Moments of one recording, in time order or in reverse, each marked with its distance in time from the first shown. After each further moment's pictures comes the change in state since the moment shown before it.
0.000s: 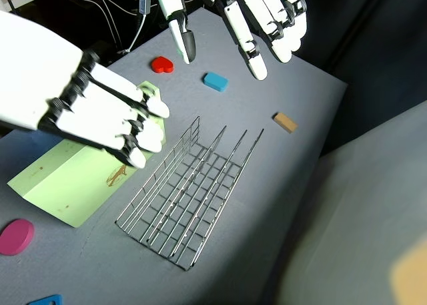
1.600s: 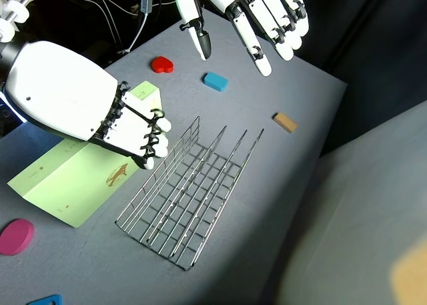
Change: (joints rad) left arm 0.053 0.056 0.023 -0.023 0.004 0.200; right arm -0.081 -0.137 0.099 0.066 -0.008 -0.024
